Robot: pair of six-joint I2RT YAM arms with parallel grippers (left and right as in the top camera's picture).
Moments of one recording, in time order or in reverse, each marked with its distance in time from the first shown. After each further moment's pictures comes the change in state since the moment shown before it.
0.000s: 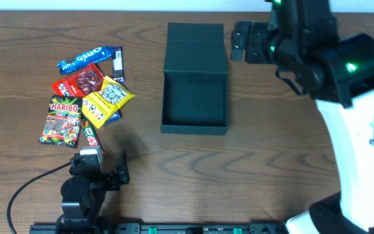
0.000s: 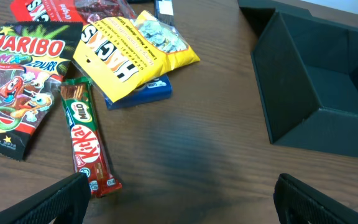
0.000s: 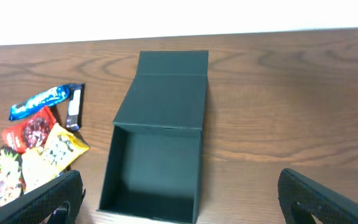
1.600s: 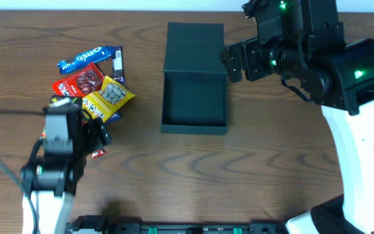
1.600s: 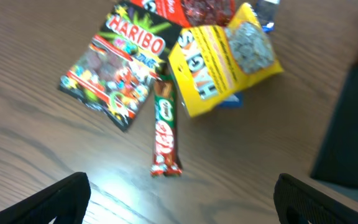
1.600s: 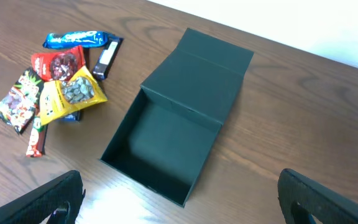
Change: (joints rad) left arm 0.001 0.958 0.772 -0.316 -0.291 -0.183; right arm 0.000 -0.011 -0.008 -0.035 -0.201 -0.314
